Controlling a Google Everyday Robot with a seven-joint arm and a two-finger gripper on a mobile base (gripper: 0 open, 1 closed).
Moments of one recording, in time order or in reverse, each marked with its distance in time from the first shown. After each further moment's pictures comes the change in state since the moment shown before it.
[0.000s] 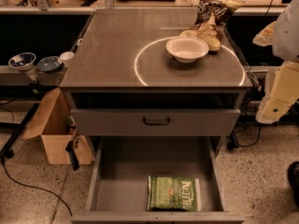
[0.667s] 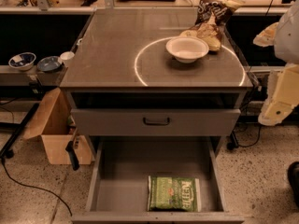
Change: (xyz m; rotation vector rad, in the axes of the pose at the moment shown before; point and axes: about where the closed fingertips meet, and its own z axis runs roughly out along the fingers) arm 0.002 0.001 0.001 0.006 -0.010 -0.023
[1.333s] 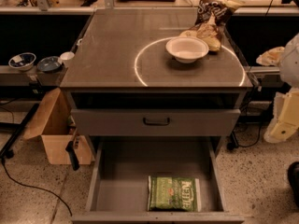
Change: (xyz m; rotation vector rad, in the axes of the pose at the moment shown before) arm 0.029 0.011 0.033 -0.024 -0.043 -0.011
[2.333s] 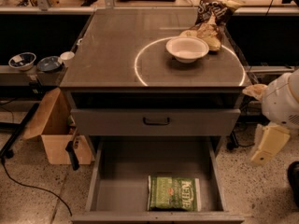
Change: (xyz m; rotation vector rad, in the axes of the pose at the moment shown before) arm 0.023 0.025 0.078 -0.041 -0.084 0.037
